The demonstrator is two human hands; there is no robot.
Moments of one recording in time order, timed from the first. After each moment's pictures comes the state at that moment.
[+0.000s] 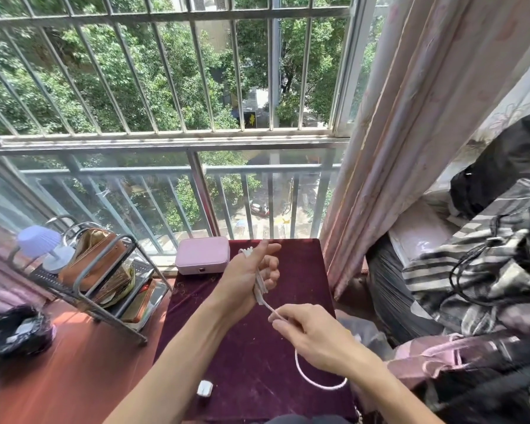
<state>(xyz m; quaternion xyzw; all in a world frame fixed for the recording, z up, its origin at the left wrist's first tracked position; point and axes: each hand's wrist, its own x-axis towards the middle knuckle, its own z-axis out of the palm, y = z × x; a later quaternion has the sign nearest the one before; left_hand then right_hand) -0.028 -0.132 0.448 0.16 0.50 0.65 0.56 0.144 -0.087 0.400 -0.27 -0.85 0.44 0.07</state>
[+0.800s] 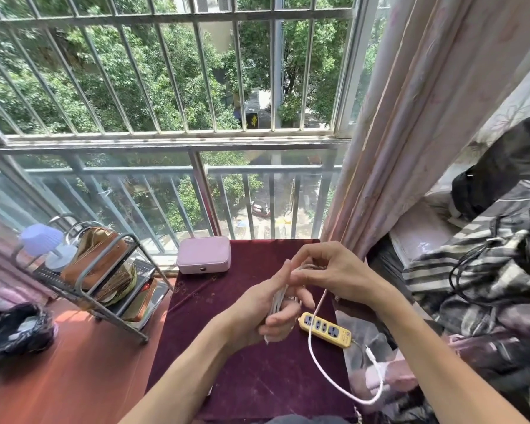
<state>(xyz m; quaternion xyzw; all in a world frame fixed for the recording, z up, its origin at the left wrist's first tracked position) -0.002 -0.155 0.445 0.30 0.36 0.47 0.75 0.135 -0.004 0.456 -0.16 -0.79 0.57 0.13</state>
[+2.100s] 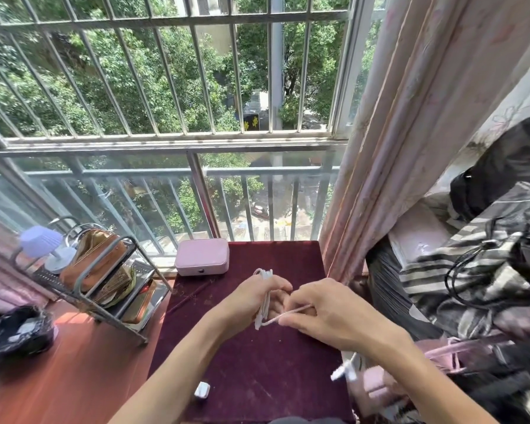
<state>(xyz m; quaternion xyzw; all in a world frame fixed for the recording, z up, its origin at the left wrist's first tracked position) -0.014 -0.137 0.426 0.29 0.56 0.47 0.62 0.162 -0.054 0.468 -0.21 -0.93 0.31 0.04</state>
